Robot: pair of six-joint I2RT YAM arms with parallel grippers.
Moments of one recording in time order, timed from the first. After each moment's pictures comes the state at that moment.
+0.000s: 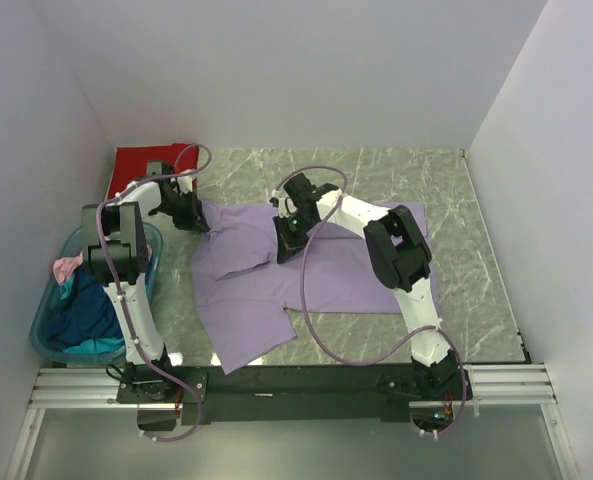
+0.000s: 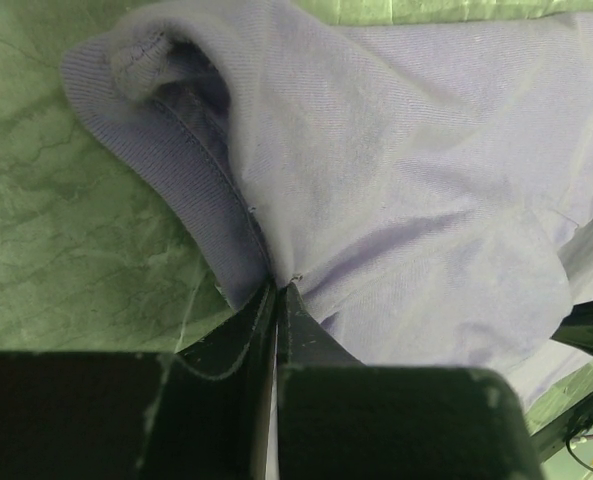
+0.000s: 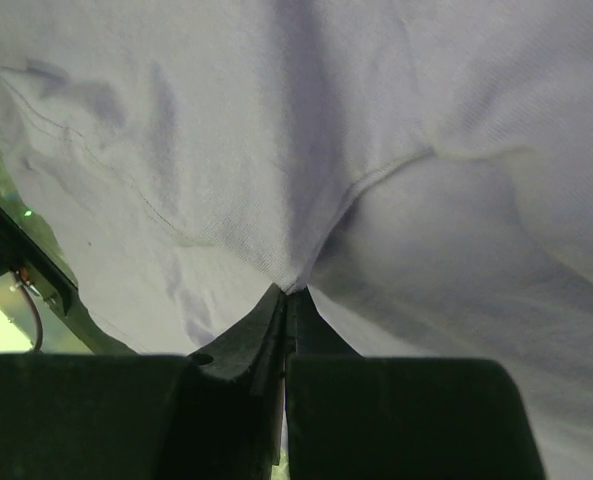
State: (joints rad) left arm 0.08 2.10 1.48 -0.58 0.50 -0.10; right arm 0.60 2.27 1.76 -0.72 -0.54 0.24
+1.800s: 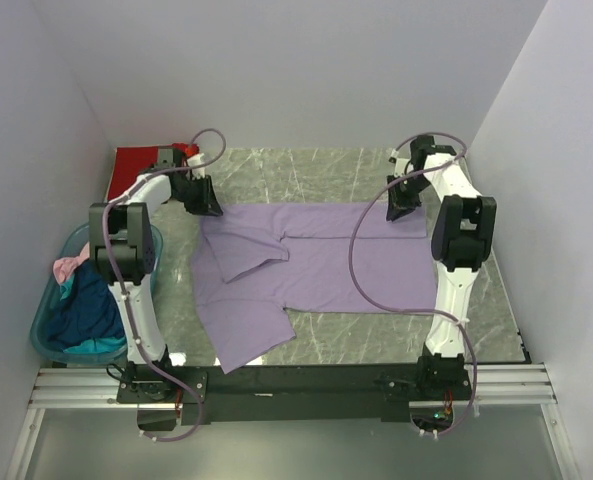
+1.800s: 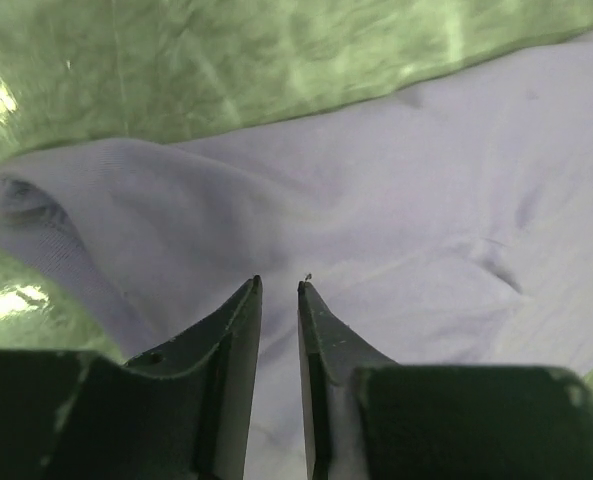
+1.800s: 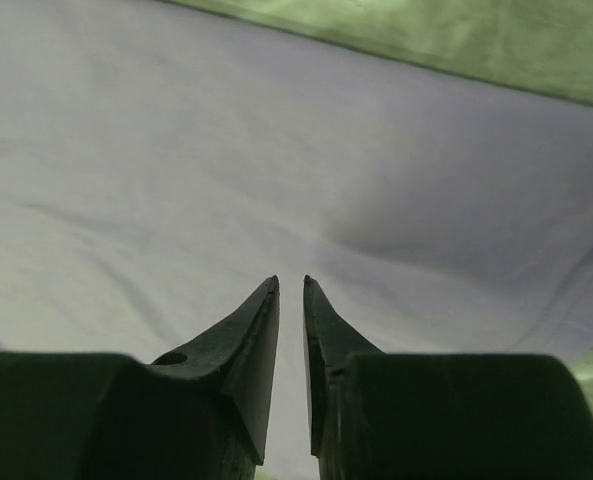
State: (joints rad) left arm 0.01 2.08 1.57 -0.53 0.54 -0.07; right arm -0.03 2.27 1.96 -1.07 -0.33 -0.13
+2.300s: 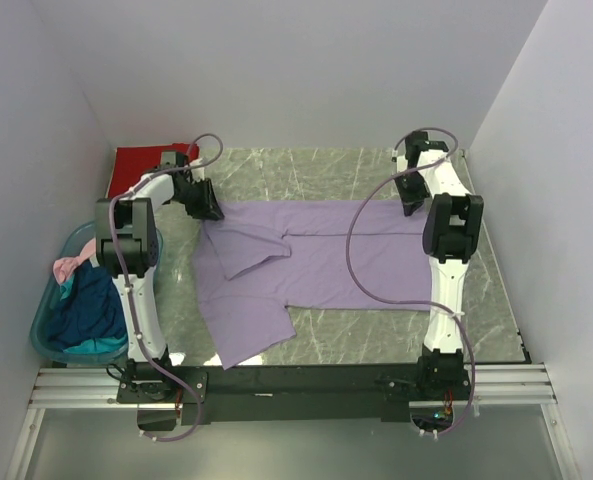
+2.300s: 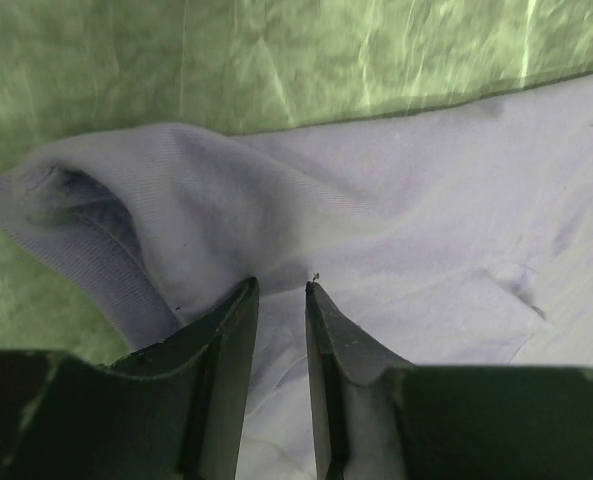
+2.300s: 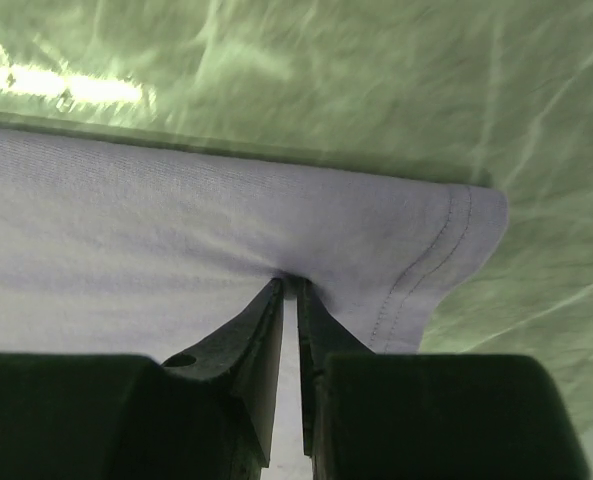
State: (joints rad) left arm 0.01 2.19 1.62 -0.55 0.49 -0.16; right arm -0.03 2.47 2.21 -1.12 0.03 -0.22
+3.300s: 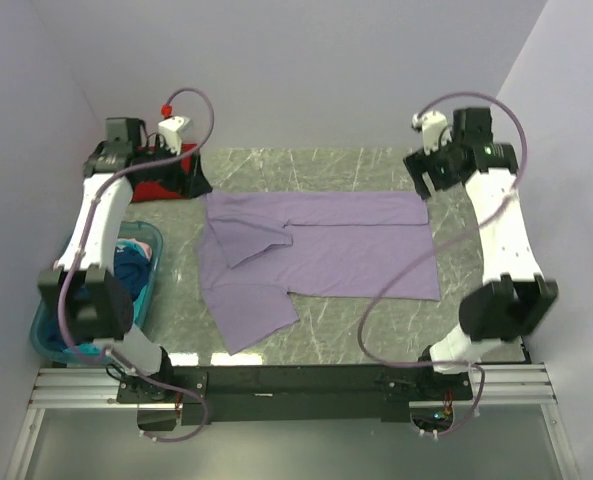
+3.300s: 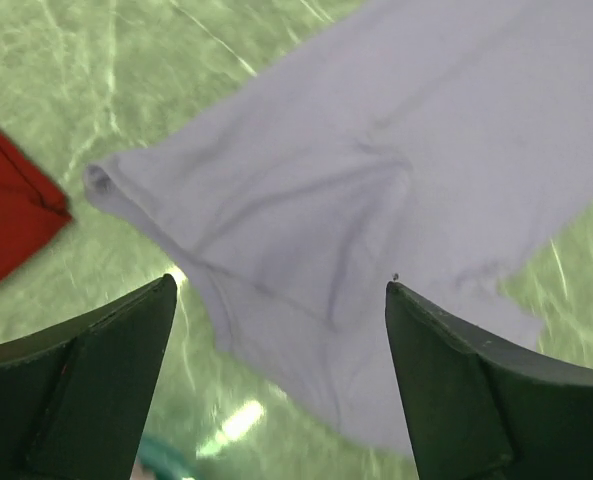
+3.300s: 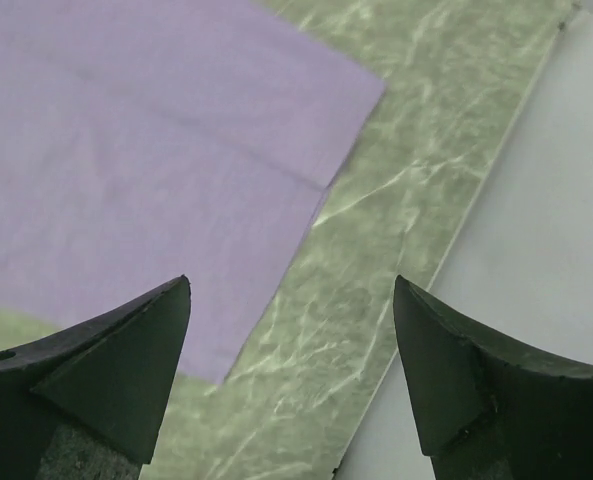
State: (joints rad) left arm 0.05 1.65 1.62 -0.75 0.67 0.31; right arm -0.03 1.63 1.79 -1.03 -0.09 -0.52
